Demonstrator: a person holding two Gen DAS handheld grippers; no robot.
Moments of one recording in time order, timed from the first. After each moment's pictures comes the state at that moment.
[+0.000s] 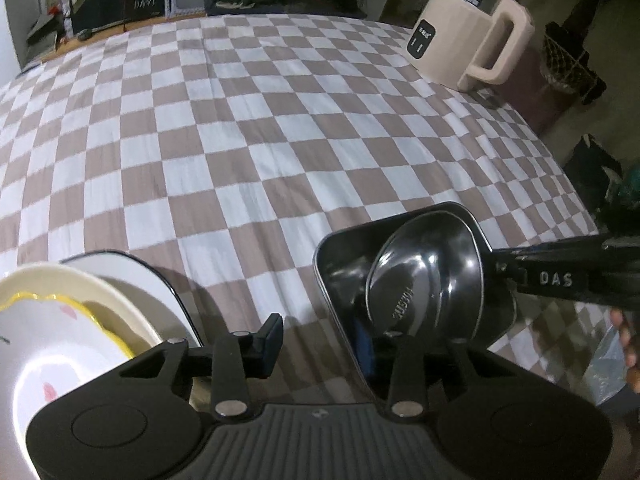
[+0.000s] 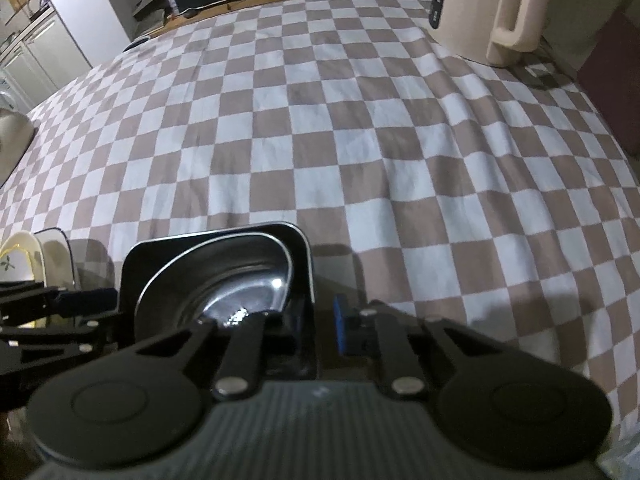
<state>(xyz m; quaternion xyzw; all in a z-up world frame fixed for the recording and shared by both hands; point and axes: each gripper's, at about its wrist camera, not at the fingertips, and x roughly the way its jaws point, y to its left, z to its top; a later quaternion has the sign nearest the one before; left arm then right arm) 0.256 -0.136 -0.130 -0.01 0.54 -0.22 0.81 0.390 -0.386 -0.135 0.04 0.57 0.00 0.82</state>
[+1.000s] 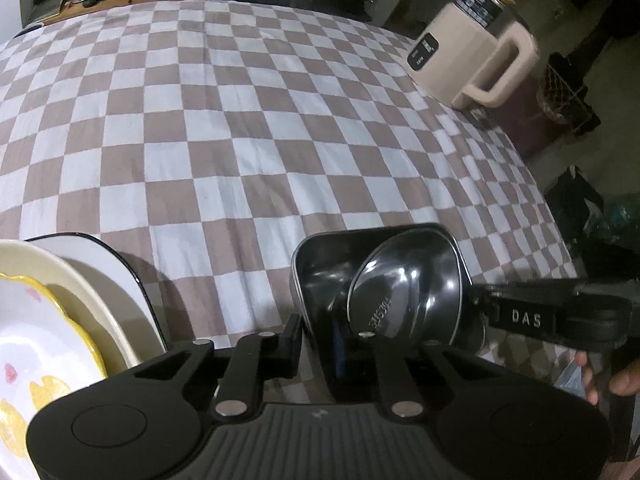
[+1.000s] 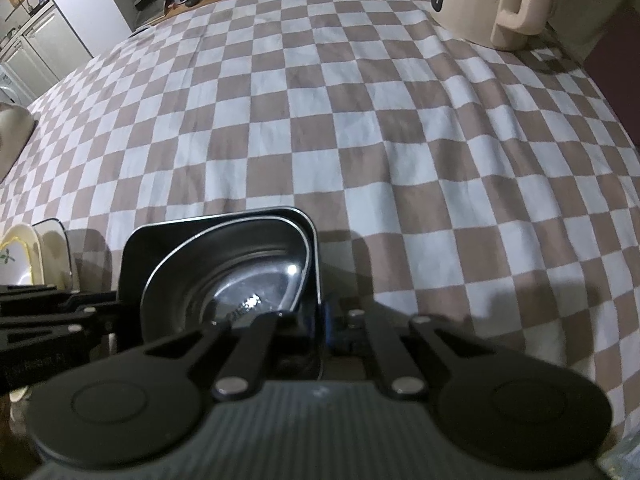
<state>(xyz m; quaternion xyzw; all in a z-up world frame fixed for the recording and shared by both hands) 0.264 -0.136 -0.131 -0.08 0.55 -0.23 0.80 0.391 -0.391 -0.141 0.05 0.58 0.00 0.81</state>
